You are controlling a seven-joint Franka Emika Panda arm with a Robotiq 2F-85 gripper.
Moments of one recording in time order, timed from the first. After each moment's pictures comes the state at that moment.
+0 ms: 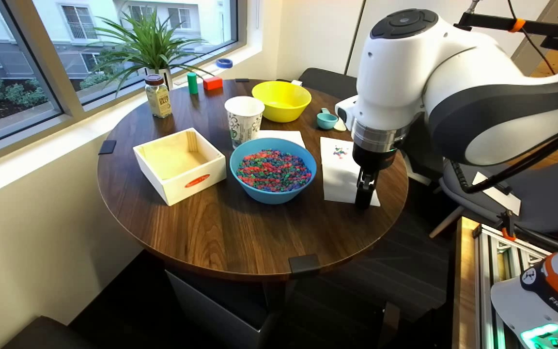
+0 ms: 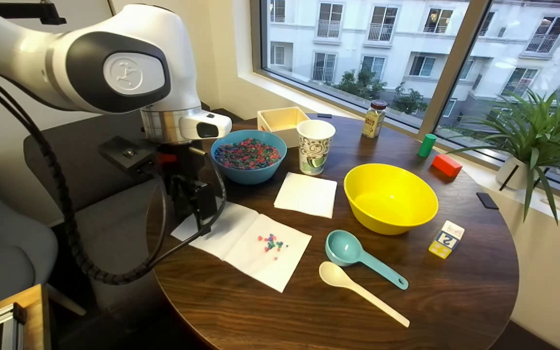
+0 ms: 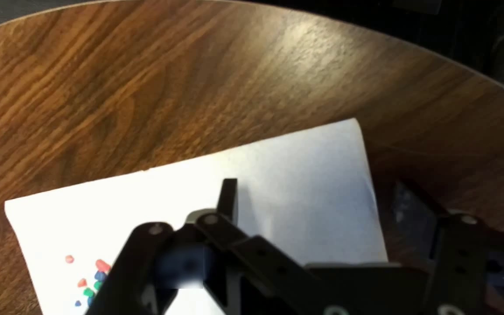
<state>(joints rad) 0.10 -0.13 0.17 -2.39 -0.24 2.10 0.21</state>
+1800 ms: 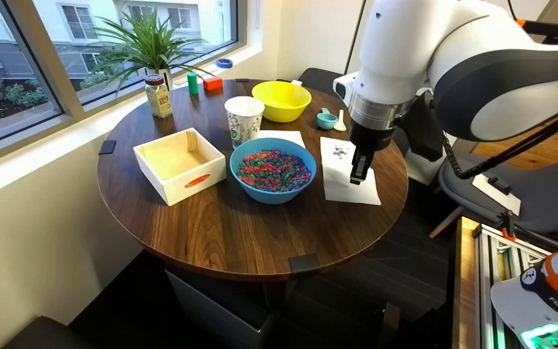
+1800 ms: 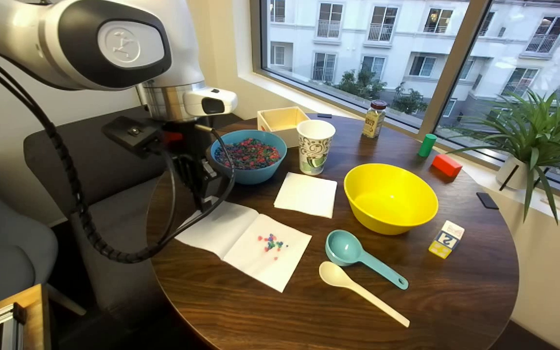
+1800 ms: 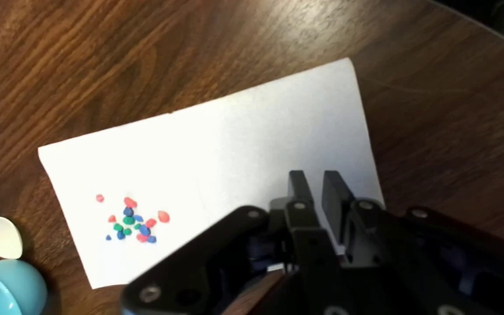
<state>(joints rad) 0.11 -0.15 0.15 -2.33 -0.24 2.10 0.19</state>
